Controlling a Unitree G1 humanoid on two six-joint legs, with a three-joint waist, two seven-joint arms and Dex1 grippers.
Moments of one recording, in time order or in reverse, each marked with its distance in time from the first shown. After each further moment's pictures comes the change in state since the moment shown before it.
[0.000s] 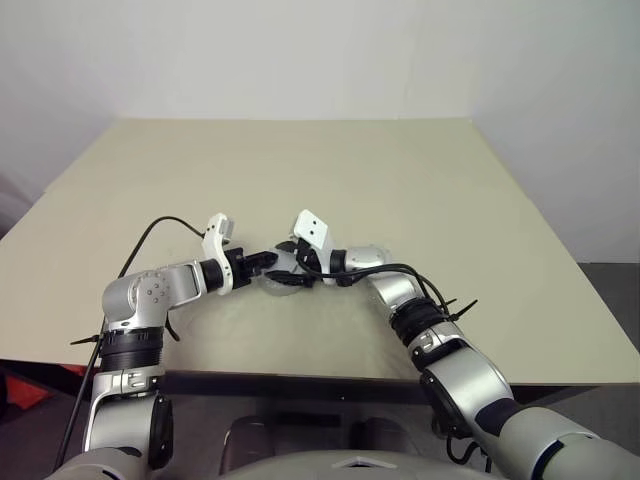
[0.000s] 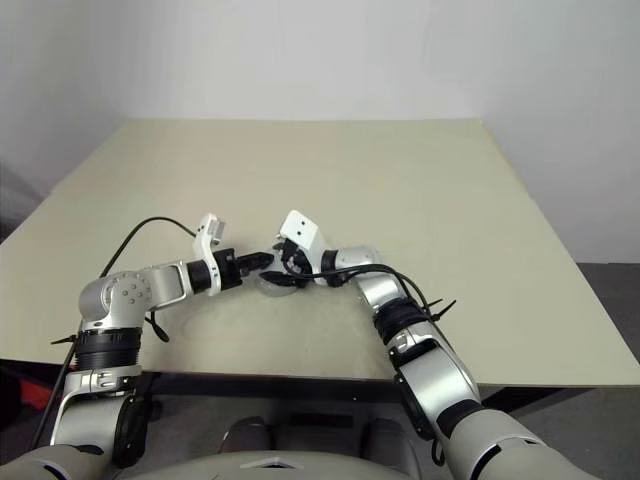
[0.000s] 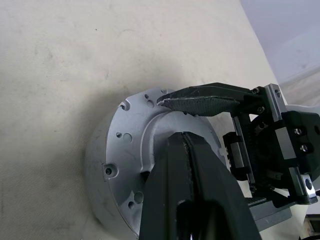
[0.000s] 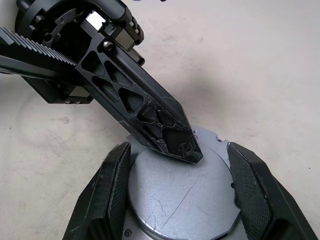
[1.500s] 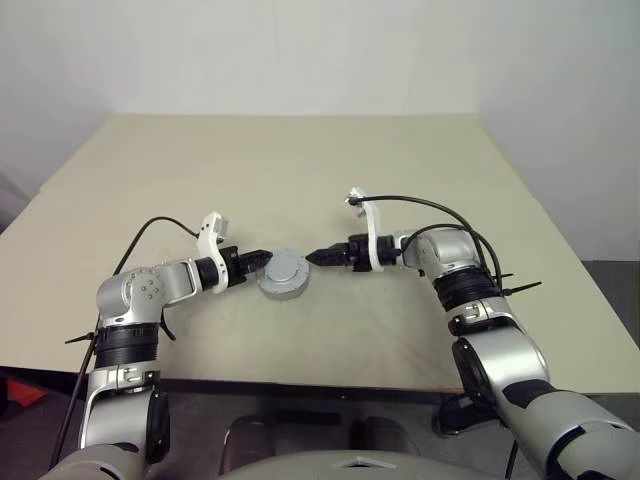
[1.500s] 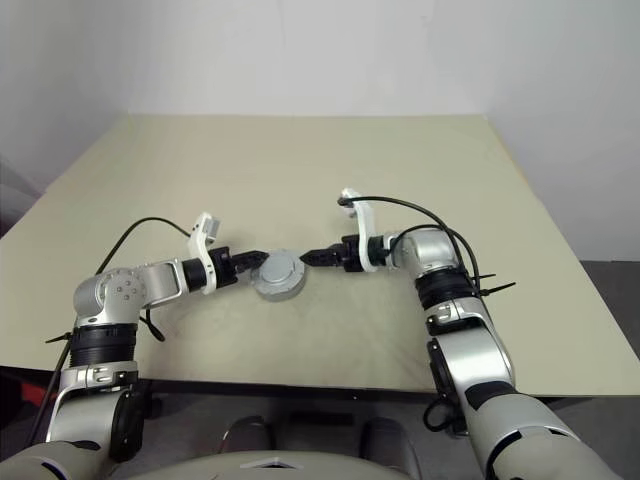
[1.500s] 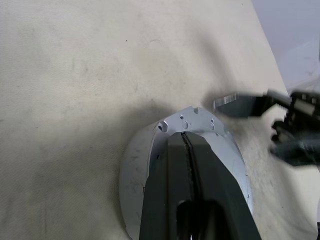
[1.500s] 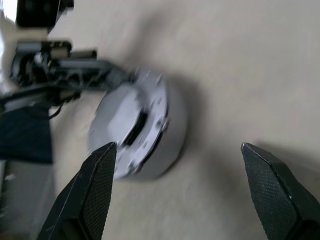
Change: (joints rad) left arm -0.018 0.021 0.016 0.034 -0.018 0.009 0.020; right arm -0.082 -0.207 -0.175 -0.205 0.289 1.074 0.089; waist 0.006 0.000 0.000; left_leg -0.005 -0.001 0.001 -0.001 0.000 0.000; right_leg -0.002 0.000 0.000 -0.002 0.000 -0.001
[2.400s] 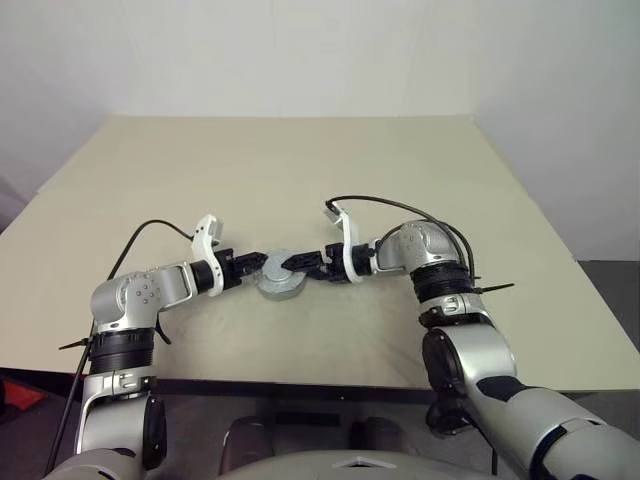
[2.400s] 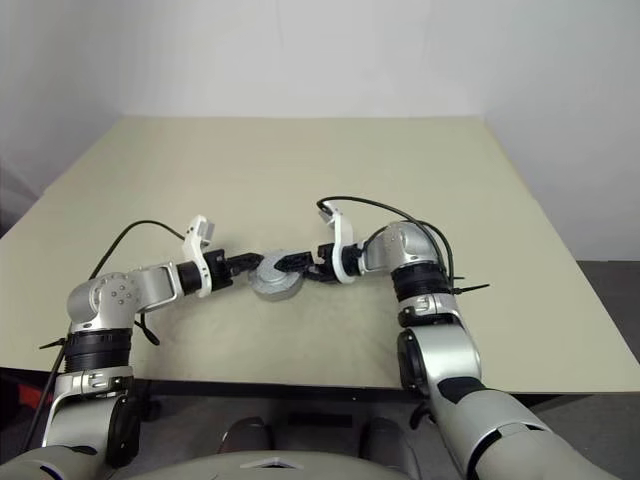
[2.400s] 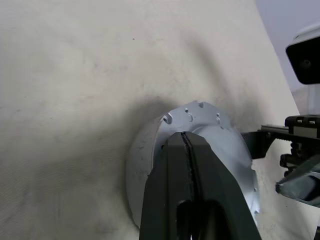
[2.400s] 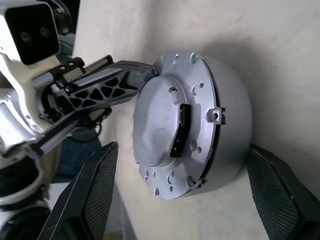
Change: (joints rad) left arm 0.029 0.012 0.017 -0.023 0.000 -0.004 0.005; right arm -0.068 0.224 -0.258 0.043 0.098 0.371 -0.365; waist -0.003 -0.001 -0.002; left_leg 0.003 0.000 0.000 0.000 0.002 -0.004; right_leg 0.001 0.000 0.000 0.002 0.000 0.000
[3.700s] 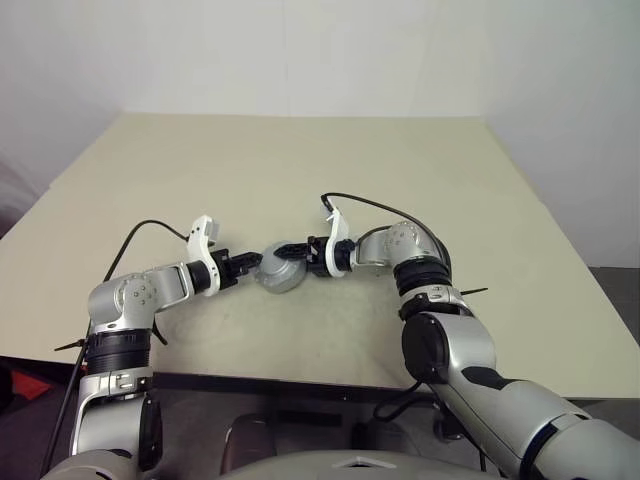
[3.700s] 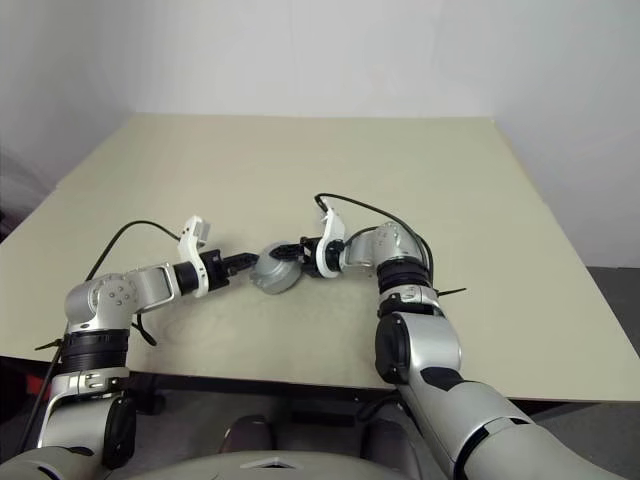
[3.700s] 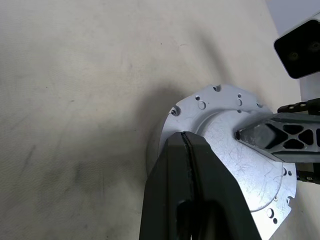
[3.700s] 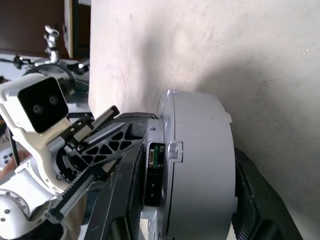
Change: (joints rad) left arm 0.004 0.018 -0.001 0.019 0.004 -0.039 0.010; right arm -0.095 0.094 -0.260 0.244 0.051 -0.151 -0.261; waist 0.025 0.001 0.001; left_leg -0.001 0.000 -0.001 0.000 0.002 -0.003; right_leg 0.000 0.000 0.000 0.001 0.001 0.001
